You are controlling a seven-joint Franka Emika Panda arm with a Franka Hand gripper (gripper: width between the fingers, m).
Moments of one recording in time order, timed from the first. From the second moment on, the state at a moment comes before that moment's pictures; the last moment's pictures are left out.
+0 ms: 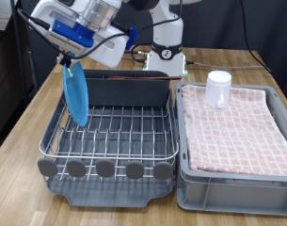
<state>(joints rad) 0.23 0.04 -0.56 -2.22 -0.77 2.48 0.76</state>
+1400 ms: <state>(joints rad) 0.24 0.17 -0.54 -2.20 -0.89 2.51 0.94</state>
